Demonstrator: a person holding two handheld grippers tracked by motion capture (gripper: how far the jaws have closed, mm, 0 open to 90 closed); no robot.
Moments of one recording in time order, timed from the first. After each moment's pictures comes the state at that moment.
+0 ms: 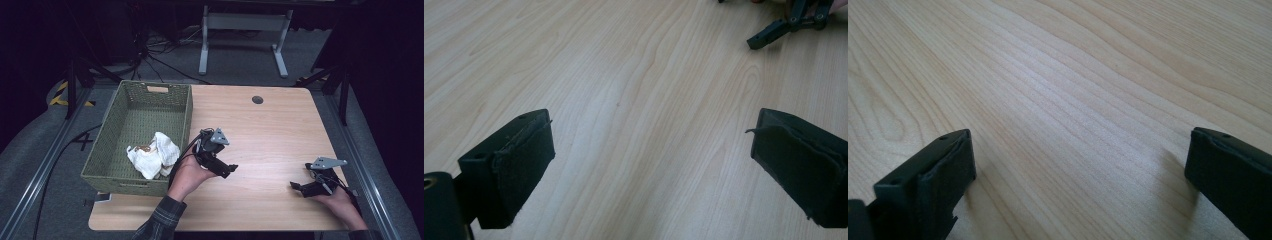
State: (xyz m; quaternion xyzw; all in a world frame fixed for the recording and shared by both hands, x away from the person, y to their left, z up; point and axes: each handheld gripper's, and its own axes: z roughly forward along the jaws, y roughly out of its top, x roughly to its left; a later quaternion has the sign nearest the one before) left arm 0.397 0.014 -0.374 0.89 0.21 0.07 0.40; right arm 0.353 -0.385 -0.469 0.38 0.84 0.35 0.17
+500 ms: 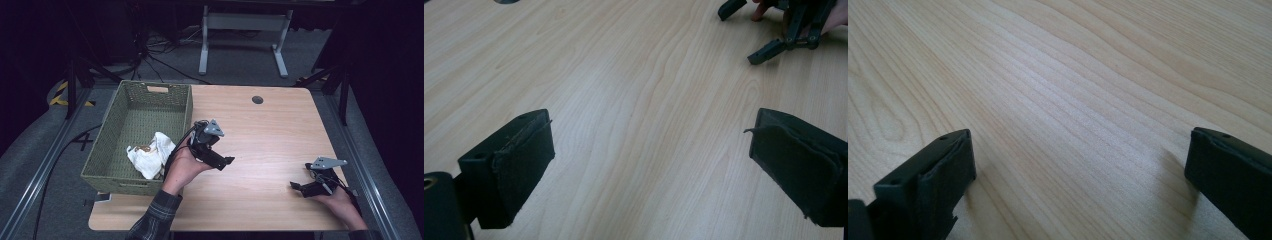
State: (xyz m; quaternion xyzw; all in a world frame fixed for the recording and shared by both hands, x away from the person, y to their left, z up) left arm 0.406 0.027 -0.354 0.88 0.22 0.07 0.41; right arm 0.353 -0.385 -0.469 0.38 0.84 0.35 0.17
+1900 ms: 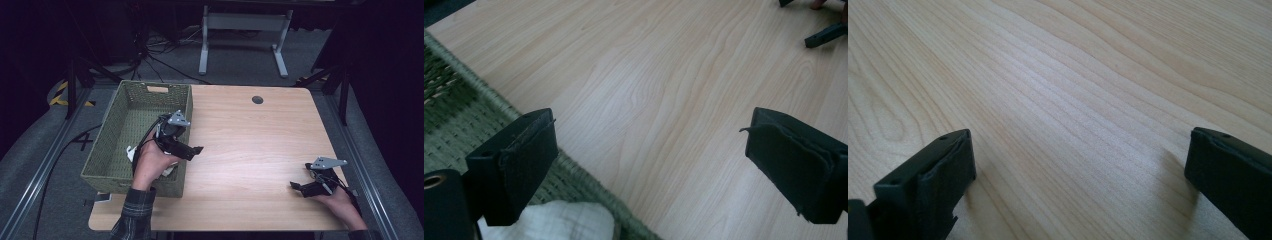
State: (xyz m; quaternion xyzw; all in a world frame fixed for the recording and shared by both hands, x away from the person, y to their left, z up) left arm 0.413 0.110 -0.343 0.87 0.28 0.10 0.39; right arm 0.353 -0.385 -0.469 0.38 0.84 0.35 0.17
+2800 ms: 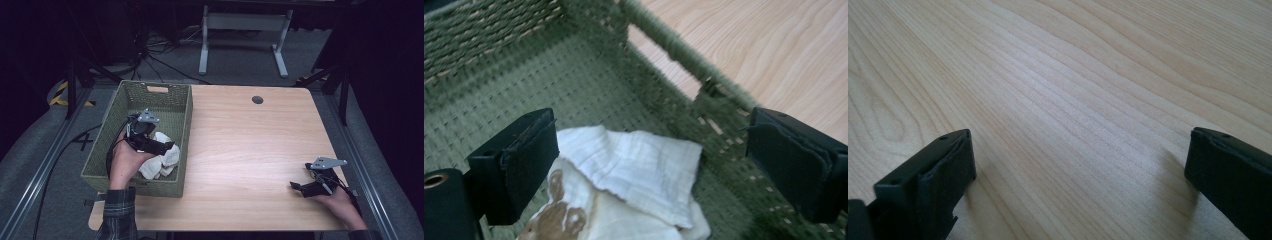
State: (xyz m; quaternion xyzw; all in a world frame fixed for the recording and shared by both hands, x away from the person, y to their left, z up) left arm 0.422 0.179 -0.359 0.85 0.37 0.14 0.35; right arm 0.354 -0.385 -0.469 0.37 0.84 0.35 0.17
